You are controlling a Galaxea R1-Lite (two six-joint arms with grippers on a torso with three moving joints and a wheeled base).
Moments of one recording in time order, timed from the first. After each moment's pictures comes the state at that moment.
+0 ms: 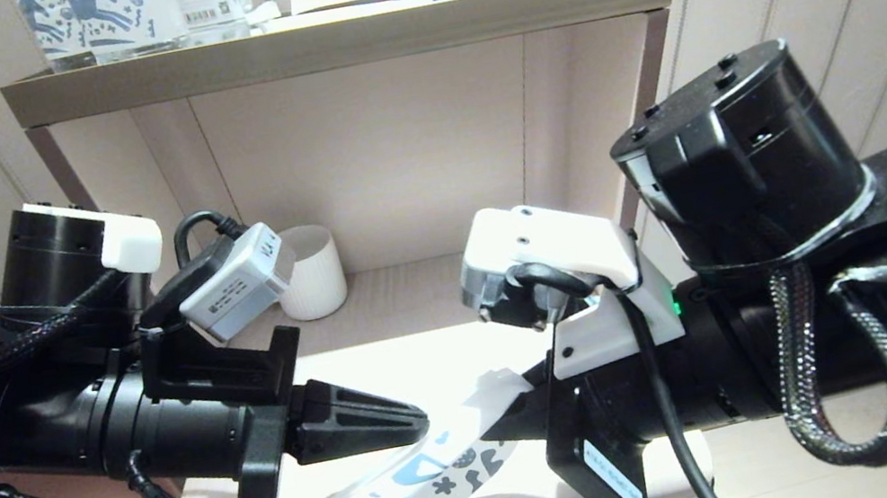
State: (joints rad) left arm -0.55 1.51 -0.99 0.05 -0.89 0.40; right arm 0.91 1.59 -1.26 0.19 0.19 -0.21
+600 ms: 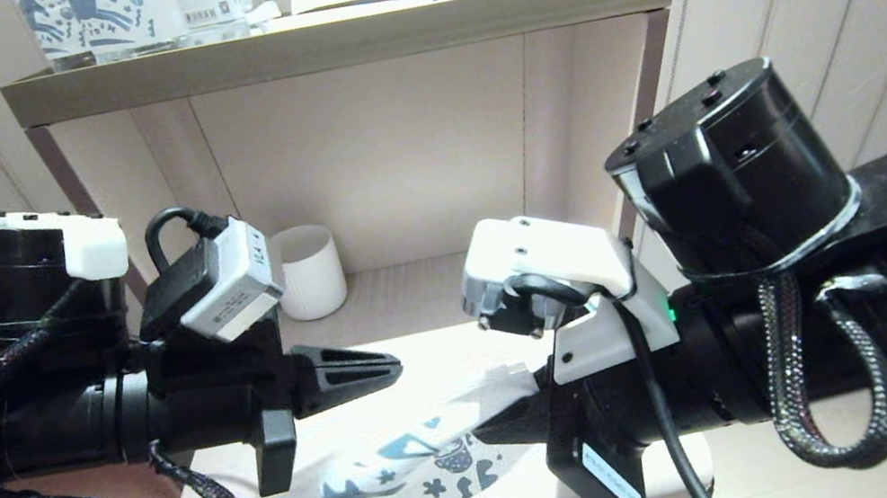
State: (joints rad) left arm -0.53 1.50 -0.89 -0.20 -0.69 0.50; right arm 0.91 1.60 -1.24 0.19 0.19 -0.21
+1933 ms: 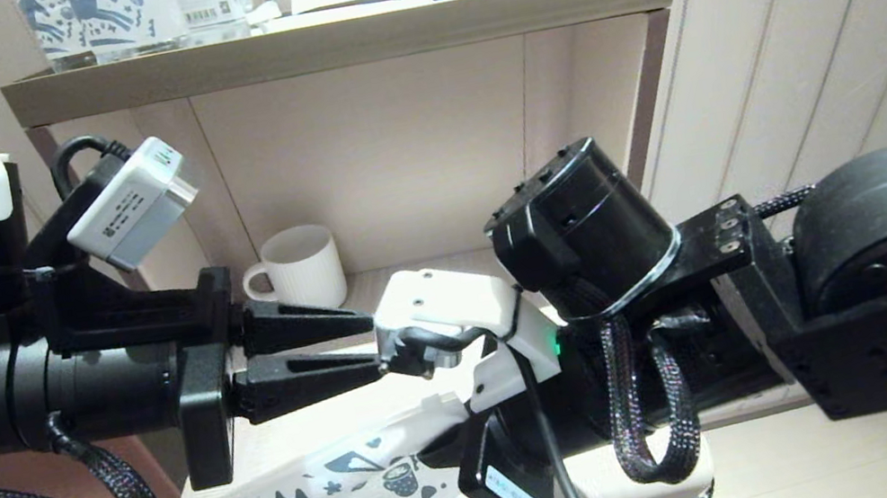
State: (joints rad) left arm -0.52 1.41 -1.00 -0.05 -0.76 0.28; right arm 0.94 1.76 -1.35 0.20 0.19 -0.21
